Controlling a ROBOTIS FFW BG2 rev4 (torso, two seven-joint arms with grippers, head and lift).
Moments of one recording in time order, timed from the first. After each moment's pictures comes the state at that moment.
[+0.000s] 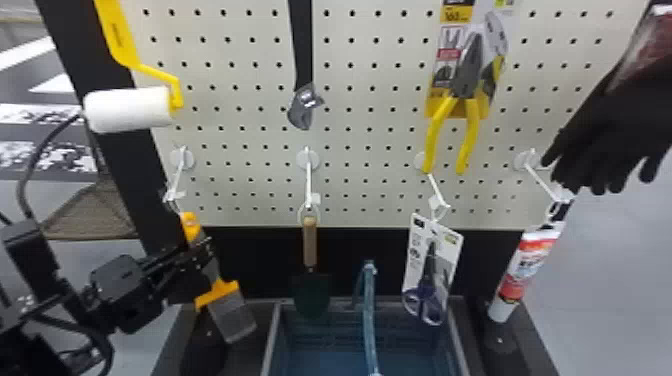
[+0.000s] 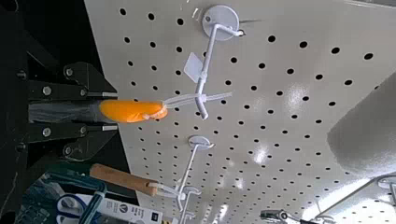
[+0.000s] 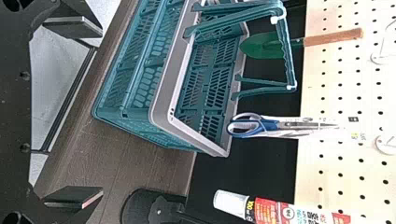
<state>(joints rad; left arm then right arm) 0.17 0.21 0.24 -1.97 0.40 0.38 -0.84 1.08 0.00 -0.12 -2.25 0.11 -0.02 0.44</state>
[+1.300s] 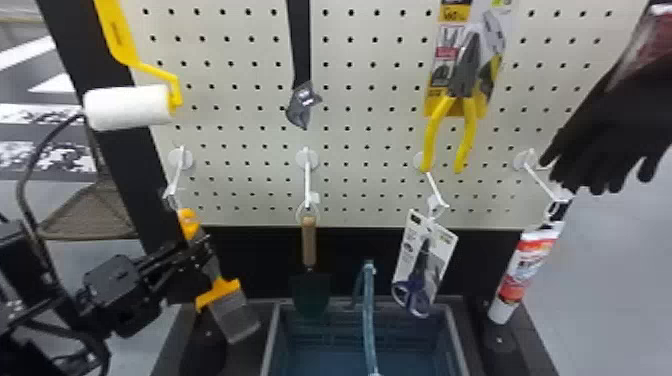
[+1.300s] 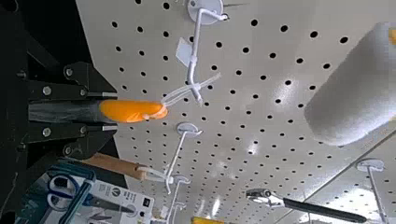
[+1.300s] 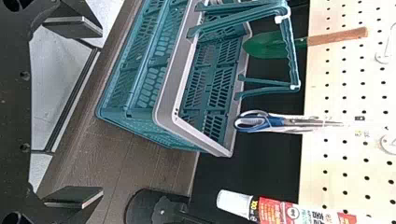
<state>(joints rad) 0.21 0.19 0.26 -2.05 0.42 0.39 -0.84 1.08 0.00 -0.12 -2.24 0.11 -0.02 0.44</state>
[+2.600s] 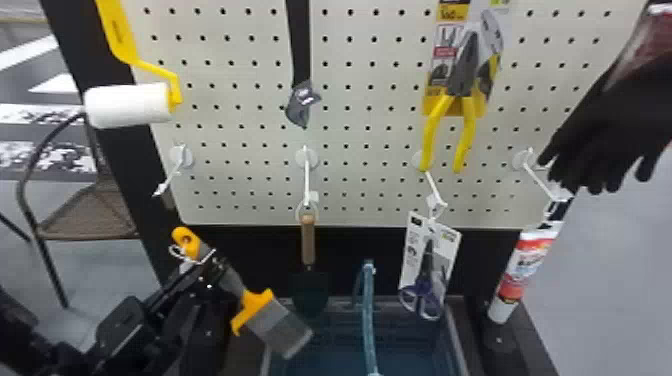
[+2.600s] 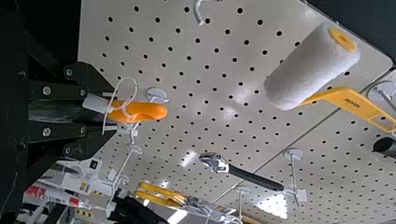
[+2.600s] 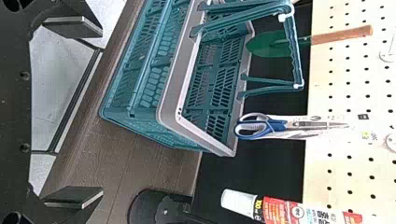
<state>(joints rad) 0.42 0.13 0.15 -2.13 0.71 0.19 -0.68 1.08 0.00 -0.12 -2.24 0.11 0.00 0.44</state>
